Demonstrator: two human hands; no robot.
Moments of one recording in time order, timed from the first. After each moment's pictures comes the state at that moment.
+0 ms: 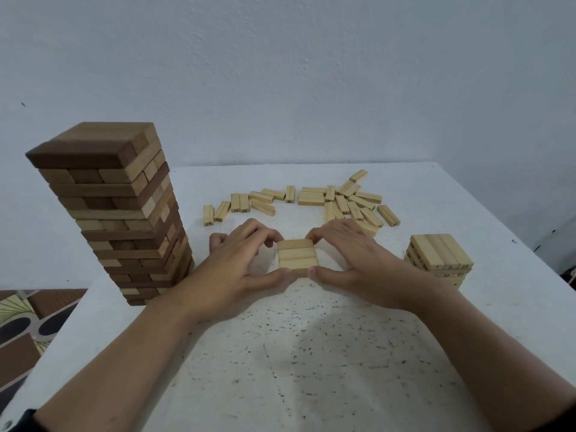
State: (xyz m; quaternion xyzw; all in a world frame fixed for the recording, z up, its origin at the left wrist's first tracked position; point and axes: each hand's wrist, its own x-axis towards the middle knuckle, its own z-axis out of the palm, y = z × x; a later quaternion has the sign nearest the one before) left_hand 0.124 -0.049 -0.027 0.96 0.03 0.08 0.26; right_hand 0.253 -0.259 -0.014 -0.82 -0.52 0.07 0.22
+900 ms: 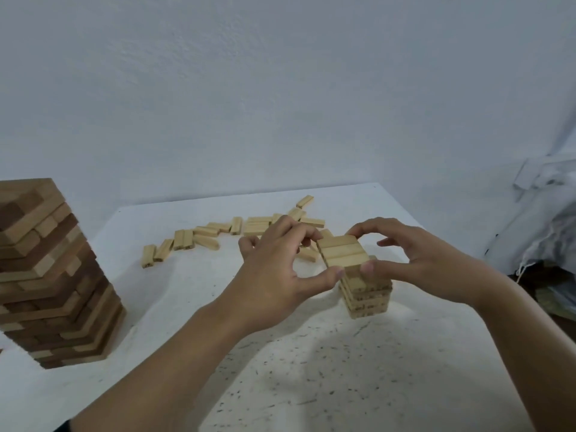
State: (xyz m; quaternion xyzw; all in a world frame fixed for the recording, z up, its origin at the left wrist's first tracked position) left_hand 0.194 -0.171 0.021 0.94 -0.02 0.16 0.31; right_hand 0.318 -0.391 0.028 -0.82 -0.43 0.11 0.35
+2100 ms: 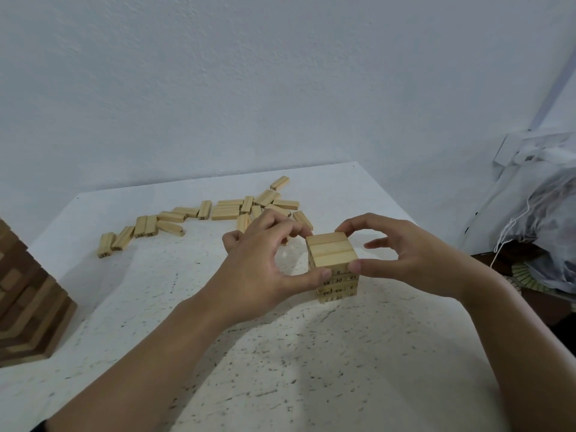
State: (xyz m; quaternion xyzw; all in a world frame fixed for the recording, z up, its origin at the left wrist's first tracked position) left_hand 0.215 -0.191 -0.003 0.94 -0.03 0.13 0.32; right_hand 0.336 -0.421 -0.002 -0.82 -0.41 0.15 0.37
